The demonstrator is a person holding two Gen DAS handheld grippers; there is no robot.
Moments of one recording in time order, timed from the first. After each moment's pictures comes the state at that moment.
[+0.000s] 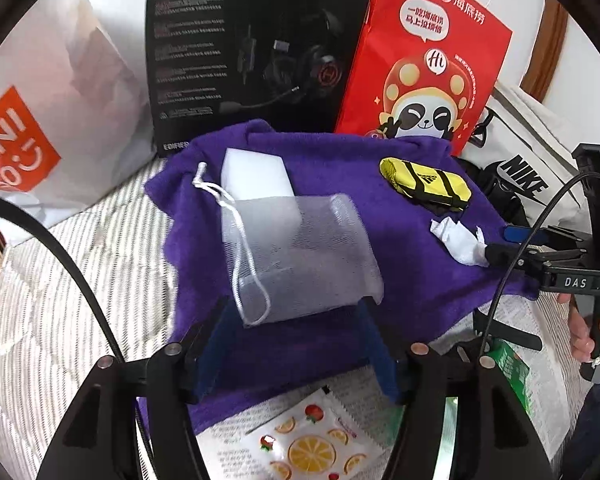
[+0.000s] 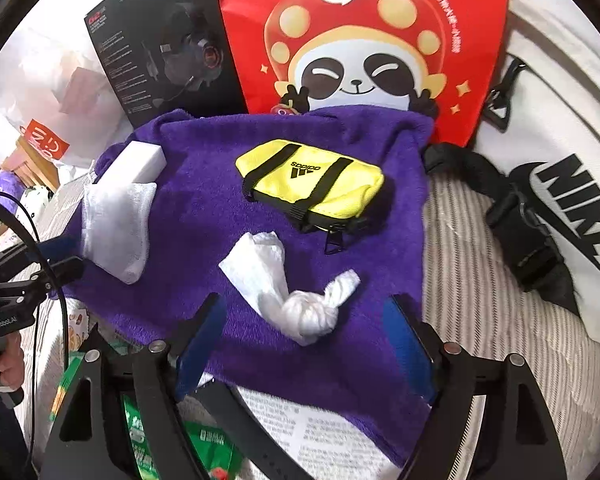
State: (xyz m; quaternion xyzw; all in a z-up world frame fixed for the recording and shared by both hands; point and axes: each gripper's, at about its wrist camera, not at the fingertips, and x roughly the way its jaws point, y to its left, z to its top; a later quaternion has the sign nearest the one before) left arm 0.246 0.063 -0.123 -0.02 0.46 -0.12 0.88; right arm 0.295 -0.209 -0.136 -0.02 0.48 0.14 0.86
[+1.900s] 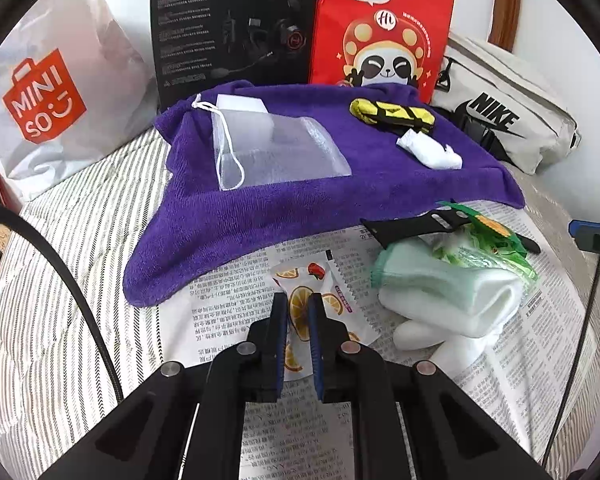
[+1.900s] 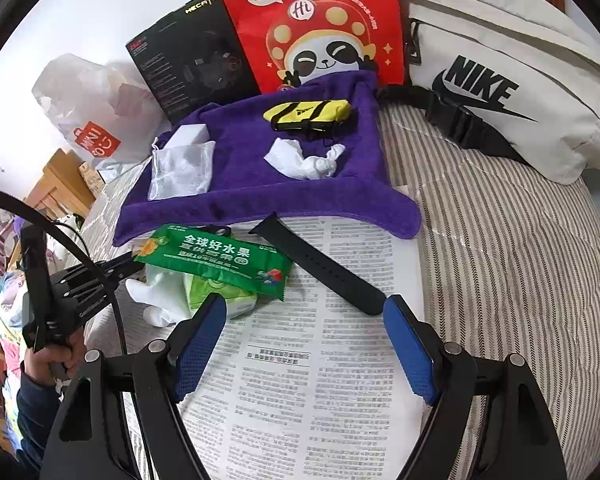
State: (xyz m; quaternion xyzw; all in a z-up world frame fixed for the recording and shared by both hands) left arm 0.157 0.056 -0.155 0.02 0.44 -0.12 0.89; right arm 0.145 -0.246 -0.121 0.07 0.47 0.13 0.87
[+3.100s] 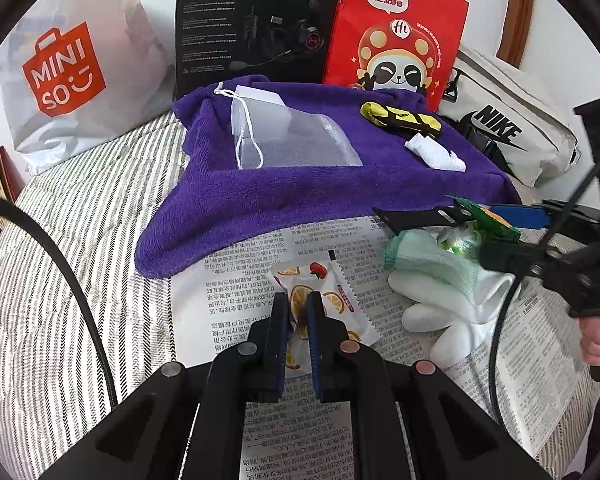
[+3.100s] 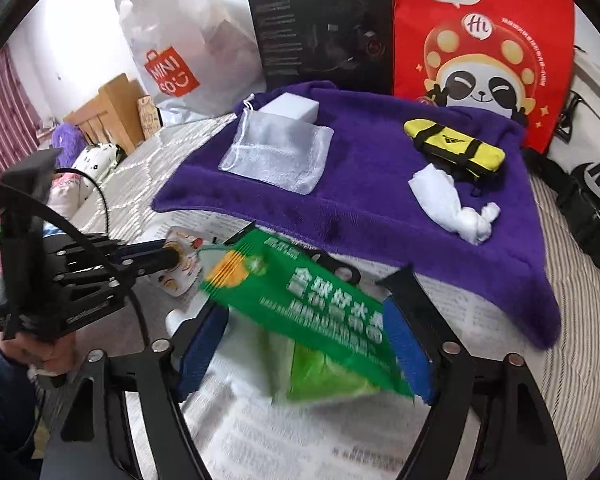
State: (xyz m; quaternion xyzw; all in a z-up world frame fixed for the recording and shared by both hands) left arm 0.146 0.072 -0.160 -0.01 0.44 -0.12 0.89; right arm 0.188 -0.139 -0.145 -0.06 0.44 0.25 0.86
